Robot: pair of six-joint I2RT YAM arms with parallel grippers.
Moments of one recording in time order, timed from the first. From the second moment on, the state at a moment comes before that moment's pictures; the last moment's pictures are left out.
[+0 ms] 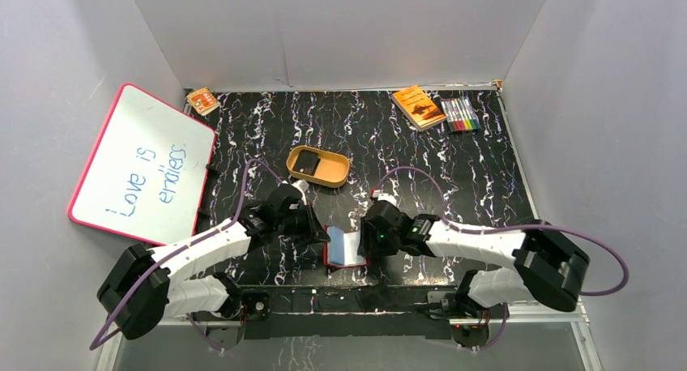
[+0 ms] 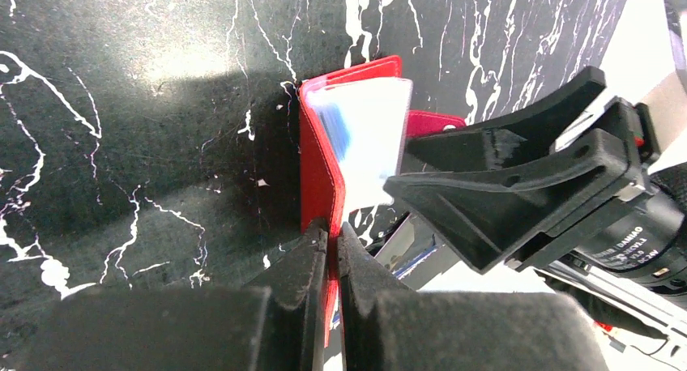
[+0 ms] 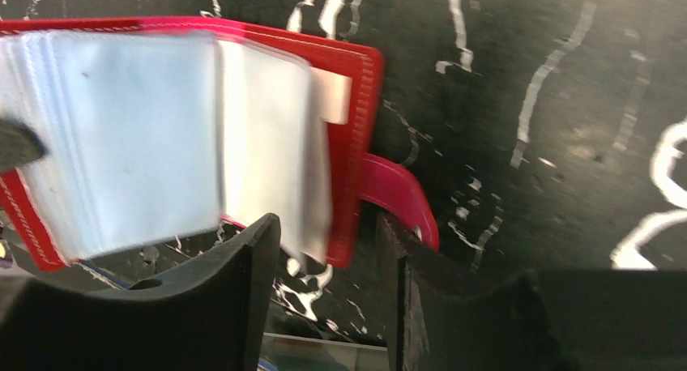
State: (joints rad) left arm -0.75 1.15 0.54 -0.21 0.25 -0.97; right arm 1.05 1.33 0.61 -0.27 0.04 0.87
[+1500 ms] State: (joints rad) left arm -0.75 1.21 0.73 -0.47 0.11 -1.04; right arm 1.02 1.43 0.72 -0.06 -0.15 0.75
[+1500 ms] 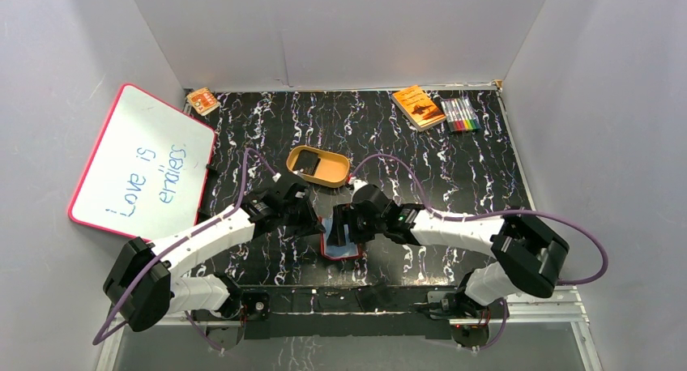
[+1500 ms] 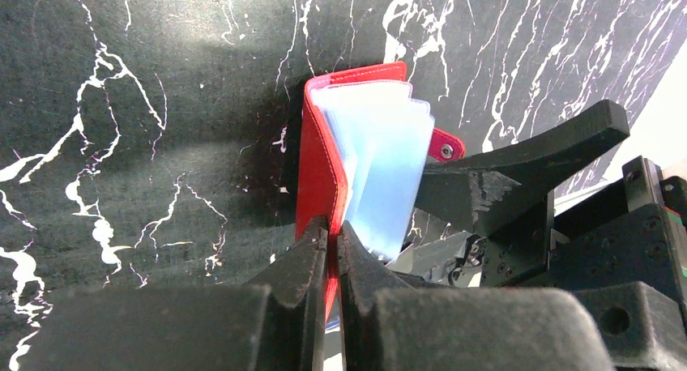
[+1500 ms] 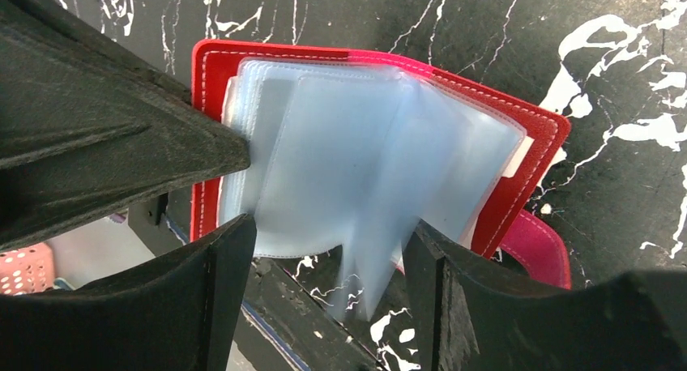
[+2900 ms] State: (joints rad) left arm -0.75 1.20 0.64 -0.36 0.18 -1.04; right arm 1.02 1.38 0.61 0.12 -0.20 0.76
